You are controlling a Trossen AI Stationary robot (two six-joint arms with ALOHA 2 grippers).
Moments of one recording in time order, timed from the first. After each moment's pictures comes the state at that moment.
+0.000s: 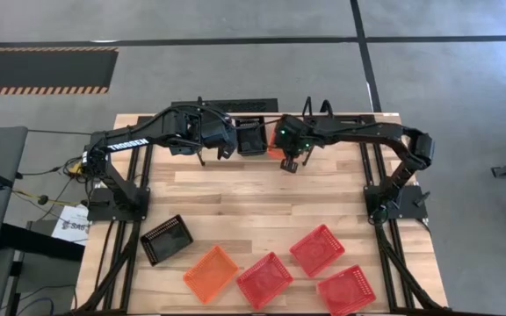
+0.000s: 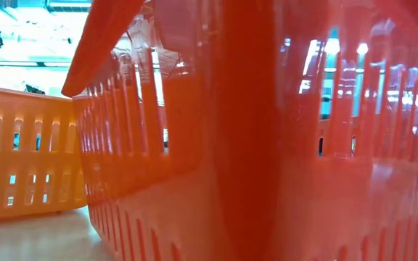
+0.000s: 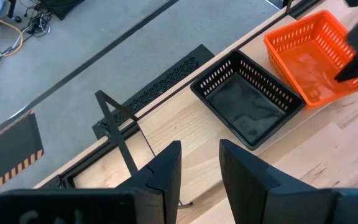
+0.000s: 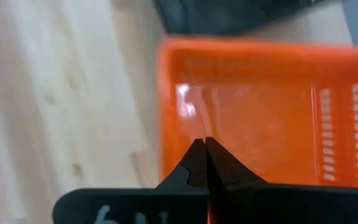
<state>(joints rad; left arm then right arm) 0.10 1.66 1.93 -1.44 -0.71 -0.68 -0.38 1.66 1.24 -0.66 0.08 -0.13</state>
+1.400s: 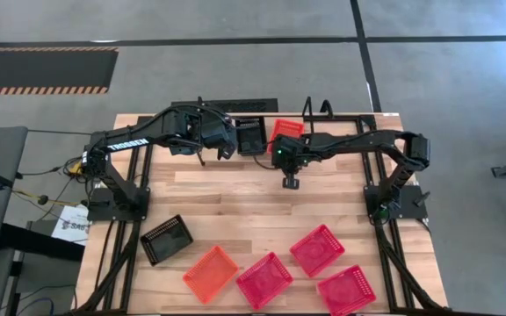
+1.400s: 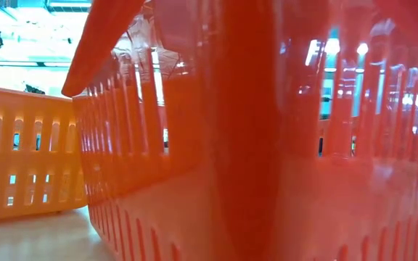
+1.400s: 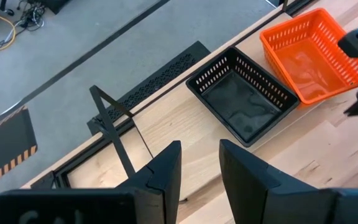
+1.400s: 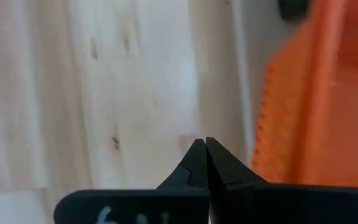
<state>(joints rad) 0.10 1.66 1.93 -1.44 -0.69 -0.70 -0.29 1.70 1.14 -0.60 0.05 -0.20</state>
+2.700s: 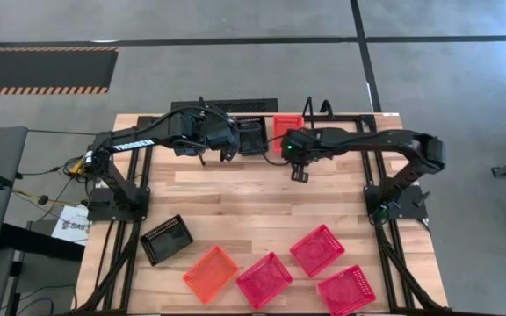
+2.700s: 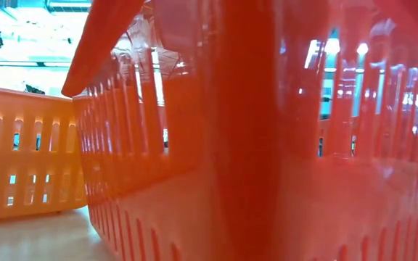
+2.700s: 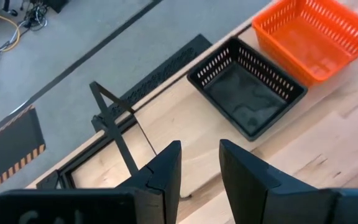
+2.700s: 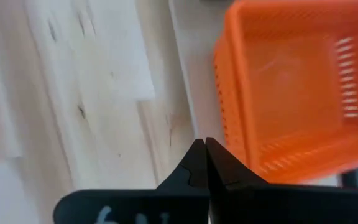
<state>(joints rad) 0.10 1.70 1.93 -1.46 -0.69 -0.69 -0.29 1.56 1.14 -0.75 0.21 -0.15</state>
